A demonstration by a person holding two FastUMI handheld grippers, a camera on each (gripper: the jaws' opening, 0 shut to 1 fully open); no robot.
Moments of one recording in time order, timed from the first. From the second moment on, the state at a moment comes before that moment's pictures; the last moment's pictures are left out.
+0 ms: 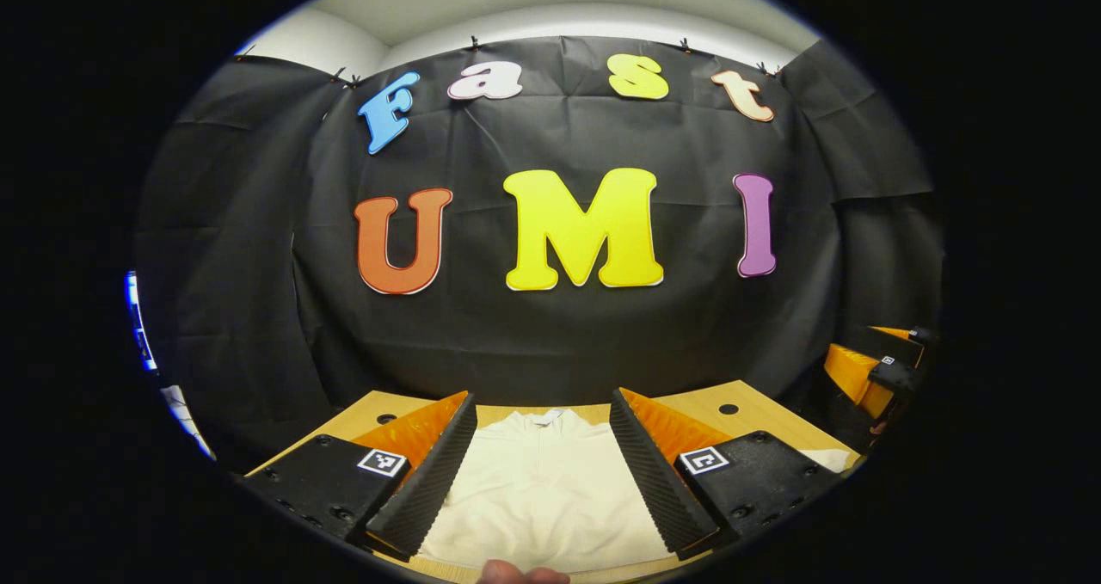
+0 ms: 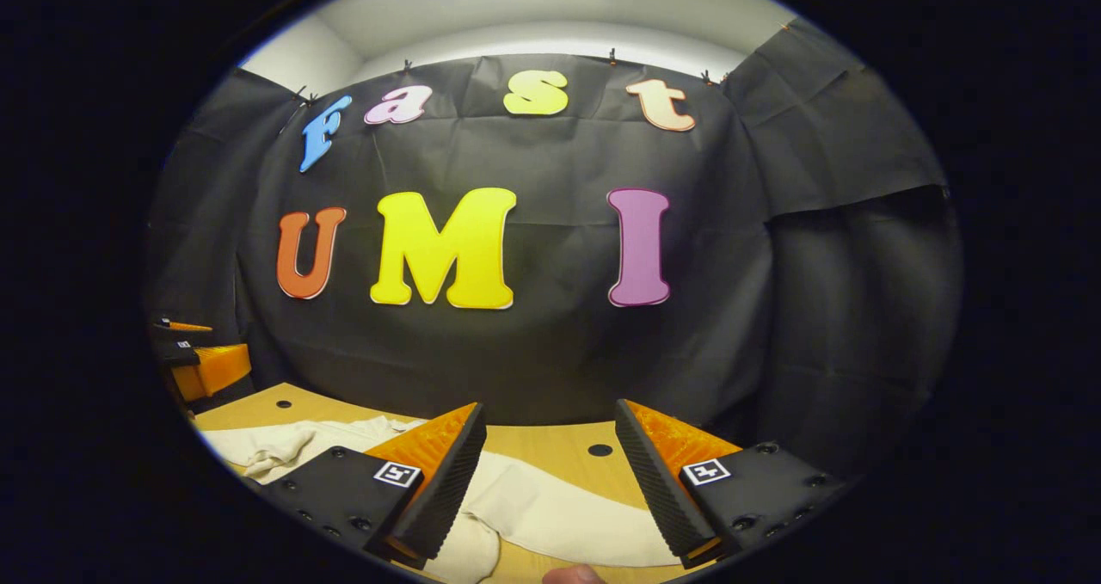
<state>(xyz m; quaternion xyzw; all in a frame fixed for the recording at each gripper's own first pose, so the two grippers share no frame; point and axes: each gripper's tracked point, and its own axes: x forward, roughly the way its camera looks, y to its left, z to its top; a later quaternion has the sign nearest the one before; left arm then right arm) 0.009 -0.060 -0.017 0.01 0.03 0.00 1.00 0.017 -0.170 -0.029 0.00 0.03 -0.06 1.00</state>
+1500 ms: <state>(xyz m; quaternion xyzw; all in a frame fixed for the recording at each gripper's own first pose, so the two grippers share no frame) 0.012 -0.136 -0.046 0.03 0.09 -0.03 0.99 -0.053 -0.398 -0.331 0.07 0.41 -0.18 0.89</state>
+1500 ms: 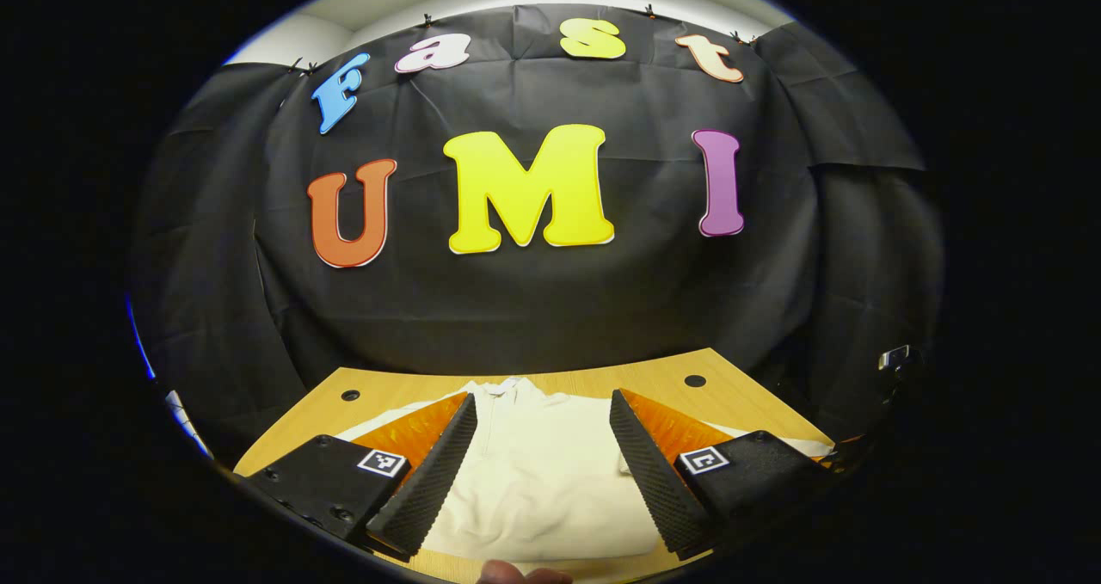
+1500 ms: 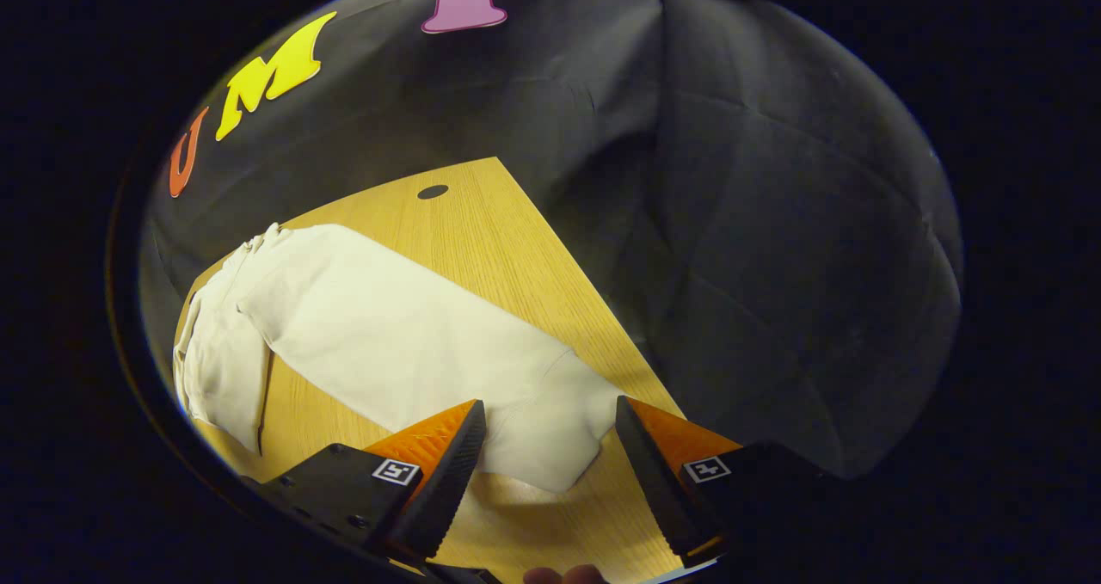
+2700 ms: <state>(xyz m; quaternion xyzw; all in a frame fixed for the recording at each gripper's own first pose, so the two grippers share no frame) -0.003 -0.094 -0.045 0.03 0.10 -0.02 0.99 -0.044 -0.407 -0.340 0.20 0.40 -0.21 0.87</state>
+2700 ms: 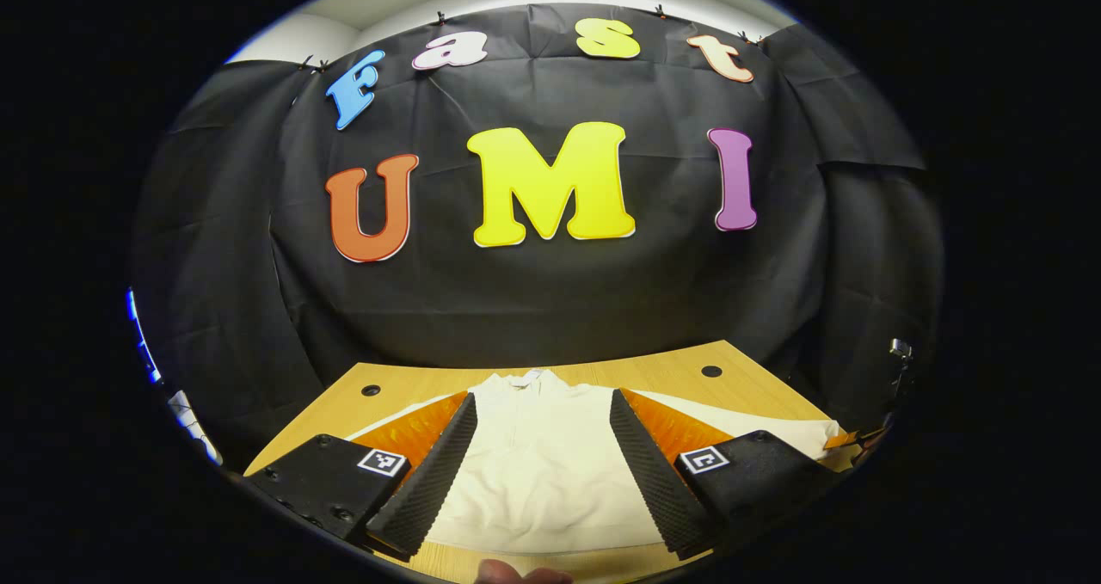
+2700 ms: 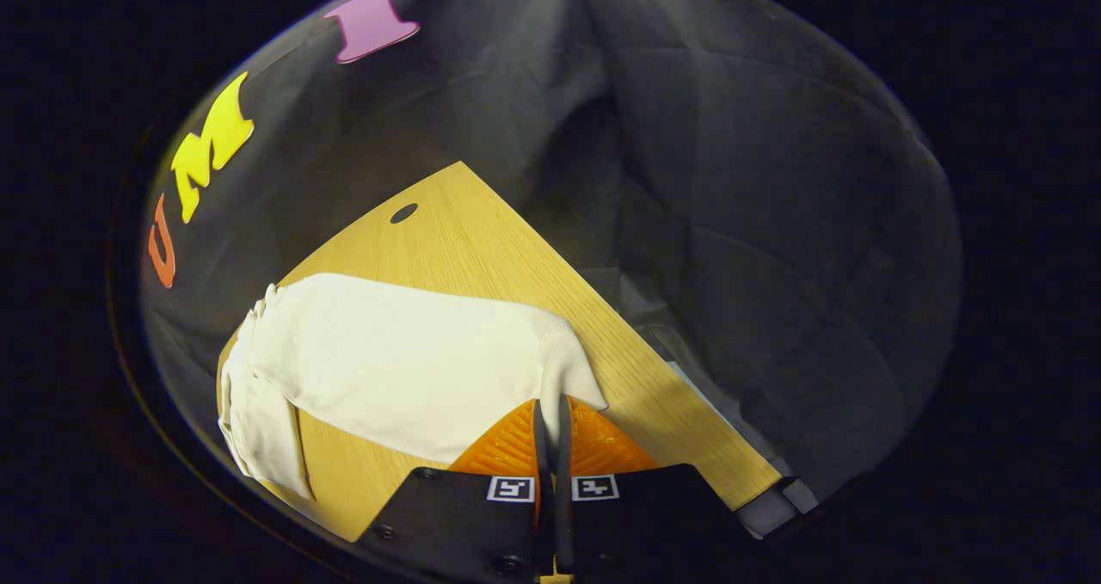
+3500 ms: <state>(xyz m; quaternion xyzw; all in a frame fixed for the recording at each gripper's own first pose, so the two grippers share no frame) -0.010 -0.007 -0.048 -0.02 0.08 0.01 1.00 0.014 -0.326 -0.129 0.09 0.28 -0.14 0.94</state>
